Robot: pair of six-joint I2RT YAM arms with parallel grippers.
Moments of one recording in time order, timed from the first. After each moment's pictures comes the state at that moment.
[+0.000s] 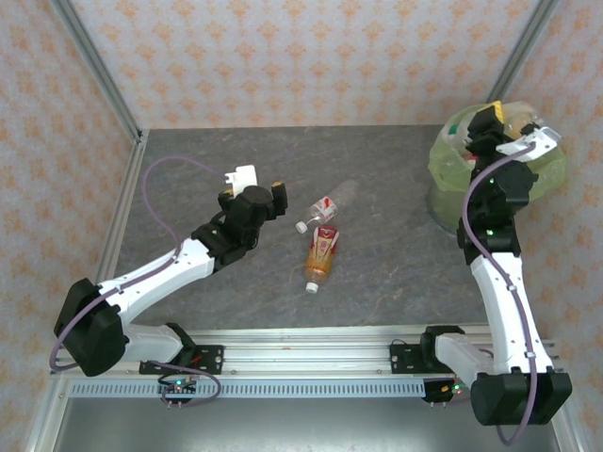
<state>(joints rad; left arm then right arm) -0.67 1.31 0.96 -0.18 -0.65 -0.54 -0.03 0.97 1.03 0.31 0.35 0.39</state>
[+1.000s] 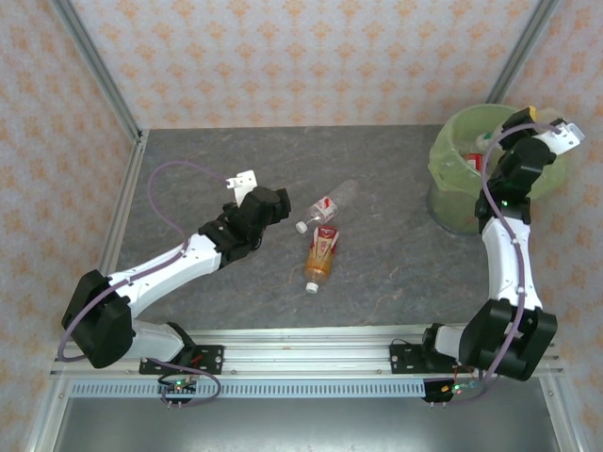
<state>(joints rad) -0.67 1.35 0.96 -0.25 -0.60 -0.73 -0.30 1.26 1.09 0.31 0.30 0.46</state>
